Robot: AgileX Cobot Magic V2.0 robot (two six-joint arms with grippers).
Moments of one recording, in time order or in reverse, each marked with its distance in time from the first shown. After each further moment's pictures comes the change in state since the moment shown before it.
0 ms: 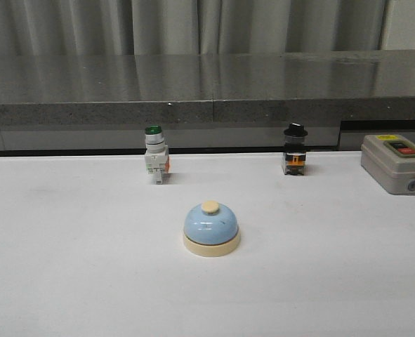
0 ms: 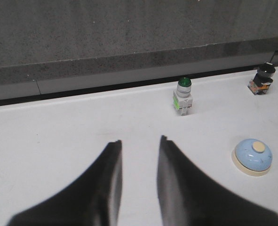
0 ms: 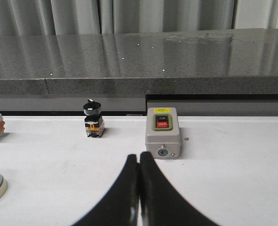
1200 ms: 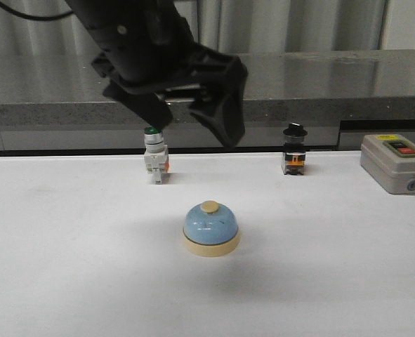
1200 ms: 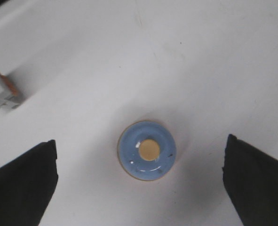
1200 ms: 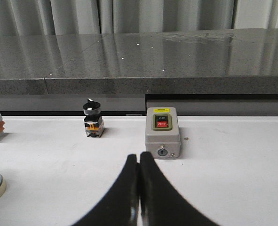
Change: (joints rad) left arm -0.450 1.162 -0.711 0.000 0.104 0.025; right arm 0.000 0.000 0.000 0.000 0.000 0.000
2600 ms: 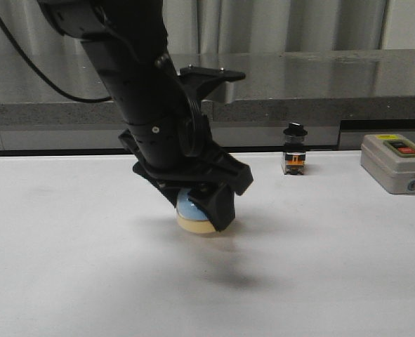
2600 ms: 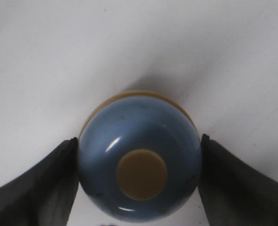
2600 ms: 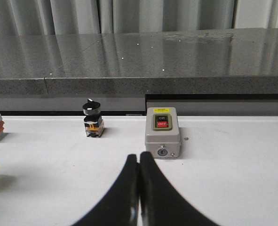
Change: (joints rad) left arm -0.028 0.277 -0.058 0.016 -0.018 0.027; right arm 0.000 0.000 0.000 0.000 0.000 0.000
